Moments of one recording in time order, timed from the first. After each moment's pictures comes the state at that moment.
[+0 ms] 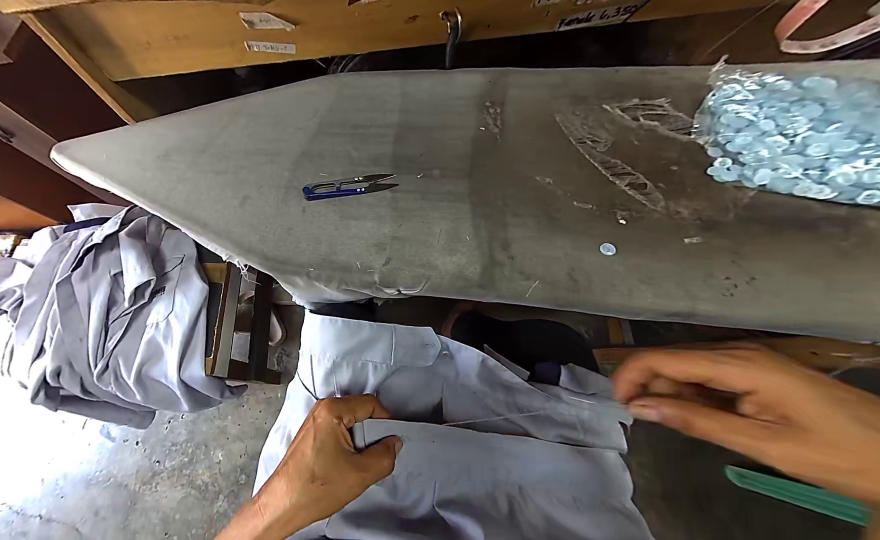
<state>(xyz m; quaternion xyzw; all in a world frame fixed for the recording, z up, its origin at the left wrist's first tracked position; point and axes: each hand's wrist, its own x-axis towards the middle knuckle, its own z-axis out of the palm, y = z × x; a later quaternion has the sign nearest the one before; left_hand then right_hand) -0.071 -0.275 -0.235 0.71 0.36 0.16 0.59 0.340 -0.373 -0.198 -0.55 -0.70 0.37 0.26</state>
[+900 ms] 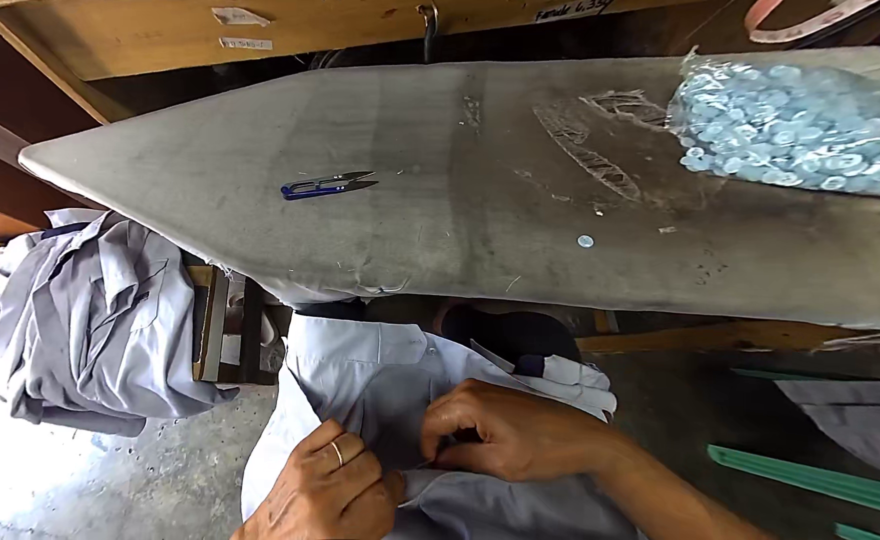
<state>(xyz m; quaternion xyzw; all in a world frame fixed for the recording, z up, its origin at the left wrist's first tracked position) -0.081 -0.293 -0.234 0.92 0.13 0.30 0.20 0.202 -0.317 -0.234 -0.32 -0.74 0.56 0.18</state>
